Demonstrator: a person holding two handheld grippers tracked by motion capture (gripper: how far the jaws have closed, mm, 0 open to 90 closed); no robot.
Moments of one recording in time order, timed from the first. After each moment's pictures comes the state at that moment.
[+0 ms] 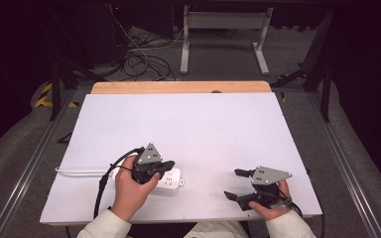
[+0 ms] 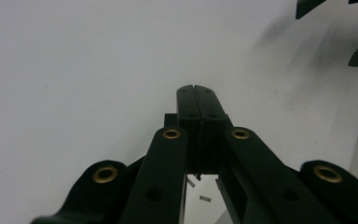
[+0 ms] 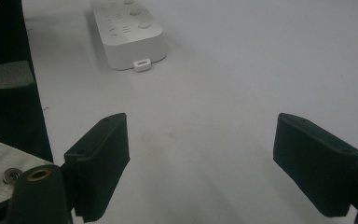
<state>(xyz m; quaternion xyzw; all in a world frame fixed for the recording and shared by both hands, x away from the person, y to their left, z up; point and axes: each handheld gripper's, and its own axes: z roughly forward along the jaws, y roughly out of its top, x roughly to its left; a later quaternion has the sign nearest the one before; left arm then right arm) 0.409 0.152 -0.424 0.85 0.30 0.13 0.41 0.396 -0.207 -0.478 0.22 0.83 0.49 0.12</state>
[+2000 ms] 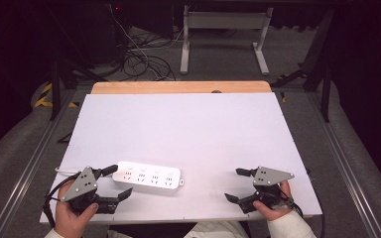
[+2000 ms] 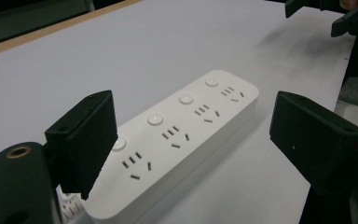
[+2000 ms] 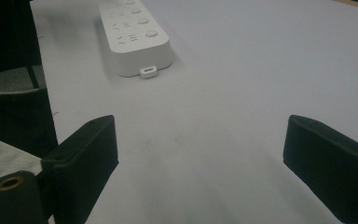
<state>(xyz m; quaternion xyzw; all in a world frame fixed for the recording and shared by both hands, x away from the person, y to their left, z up) 0.342 0.278 -0.447 0.79 0.28 0.20 0.50 0.394 -0.209 -0.477 0.21 0.83 0.51 0.12</state>
